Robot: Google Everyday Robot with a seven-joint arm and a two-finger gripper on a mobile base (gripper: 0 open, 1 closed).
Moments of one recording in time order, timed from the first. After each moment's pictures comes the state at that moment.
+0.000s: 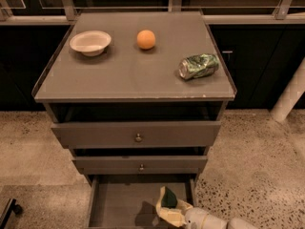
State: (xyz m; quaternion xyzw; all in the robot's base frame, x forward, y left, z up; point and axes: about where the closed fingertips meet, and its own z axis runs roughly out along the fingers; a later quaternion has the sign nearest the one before) arm 0.405 -0.081 0.406 -0.10 0.82 0.43 0.38
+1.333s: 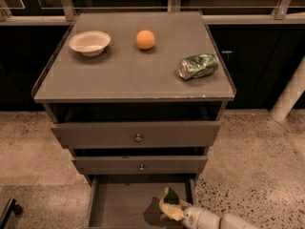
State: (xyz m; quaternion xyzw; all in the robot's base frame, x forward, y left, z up) arm 0.436 -0.098 0.322 -0.04 0.85 0.41 0.34
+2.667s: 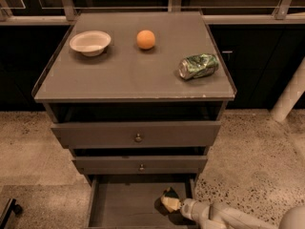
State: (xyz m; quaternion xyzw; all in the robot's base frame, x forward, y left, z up) arm 0.503 -0.115 0.188 0.04 0.88 0.39 0.27
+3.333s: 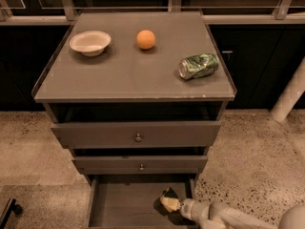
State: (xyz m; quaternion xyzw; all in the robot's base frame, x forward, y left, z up) arm 0.503 -0.115 0.188 0.04 0.88 0.39 0.27
